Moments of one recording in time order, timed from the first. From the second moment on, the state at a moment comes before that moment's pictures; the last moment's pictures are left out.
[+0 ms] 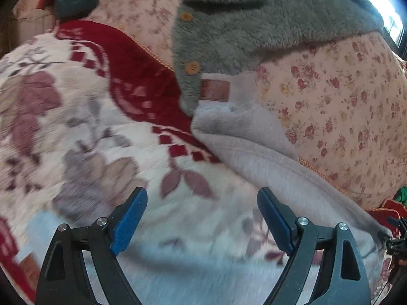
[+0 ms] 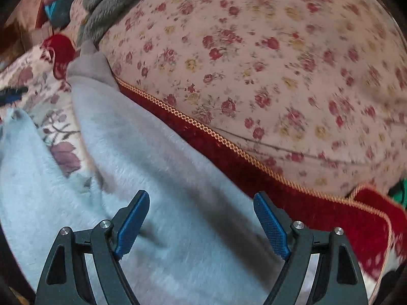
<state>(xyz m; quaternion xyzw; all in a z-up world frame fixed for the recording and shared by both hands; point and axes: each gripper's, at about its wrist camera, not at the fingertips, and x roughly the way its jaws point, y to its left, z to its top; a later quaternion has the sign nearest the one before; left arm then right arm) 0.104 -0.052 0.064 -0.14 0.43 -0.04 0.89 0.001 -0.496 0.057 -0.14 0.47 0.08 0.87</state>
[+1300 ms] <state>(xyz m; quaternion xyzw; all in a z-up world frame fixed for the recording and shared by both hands) 0.202 -0.064 0.035 -0.24 0.45 -0.09 0.86 0.071 -0.467 -0.011 -0.31 0.54 0.10 0.78</state>
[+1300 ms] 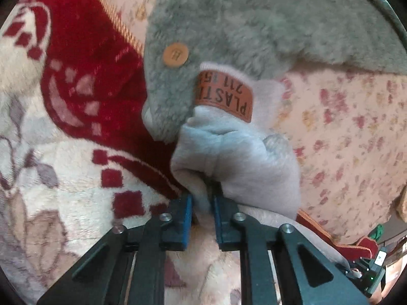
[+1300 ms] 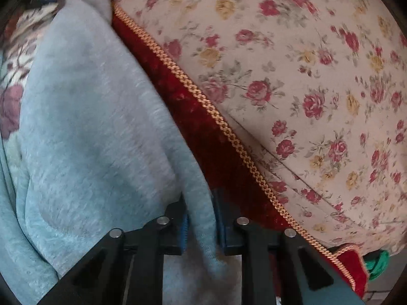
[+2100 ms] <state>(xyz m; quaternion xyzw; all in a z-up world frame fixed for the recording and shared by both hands) 0.088 -0.038 0.158 -0.27 0.36 -0.15 0.88 -0.081 -0.461 0.160 -0.34 0.38 0.00 0.86</state>
